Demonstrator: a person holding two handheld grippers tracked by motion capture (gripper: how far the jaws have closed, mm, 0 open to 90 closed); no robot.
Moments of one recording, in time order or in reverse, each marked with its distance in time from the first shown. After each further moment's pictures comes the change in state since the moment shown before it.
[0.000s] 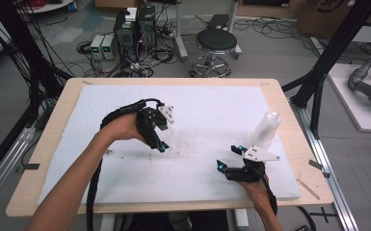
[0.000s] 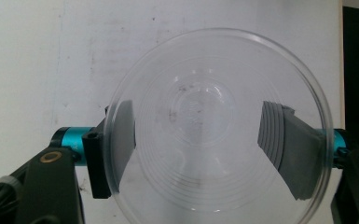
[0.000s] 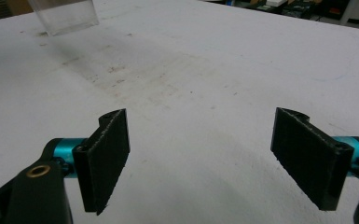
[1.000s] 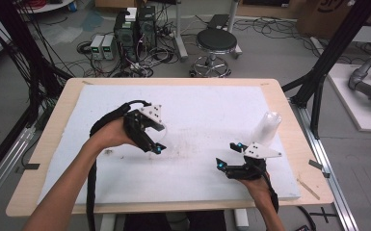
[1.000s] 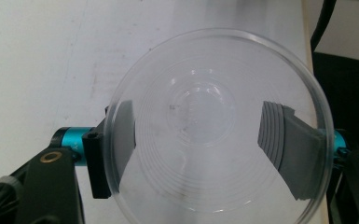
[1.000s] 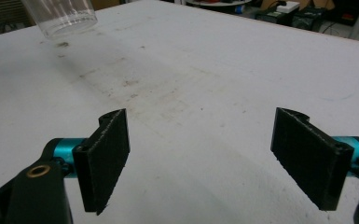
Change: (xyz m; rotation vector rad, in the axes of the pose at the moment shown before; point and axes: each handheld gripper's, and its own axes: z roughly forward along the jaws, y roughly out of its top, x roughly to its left) left arm -0.015 -0.022 -0.020 -0.175 0.013 -0.034; right arm 0.002 0.015 -0.004 -0.010 0.037 -0.005
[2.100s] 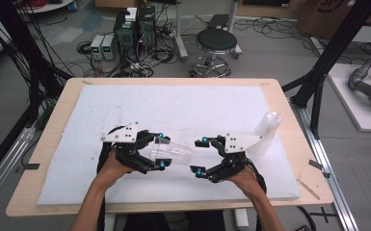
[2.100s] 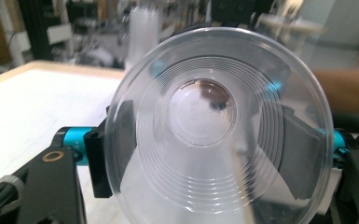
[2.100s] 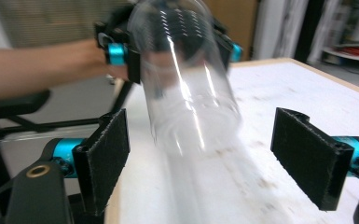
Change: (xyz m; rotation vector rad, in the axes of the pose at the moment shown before) left arm -0.053 -0.058 0.019 -0.728 -0.070 -0.096; right arm 0.046 0.071 0.025 -0.117 0.522 -0.163
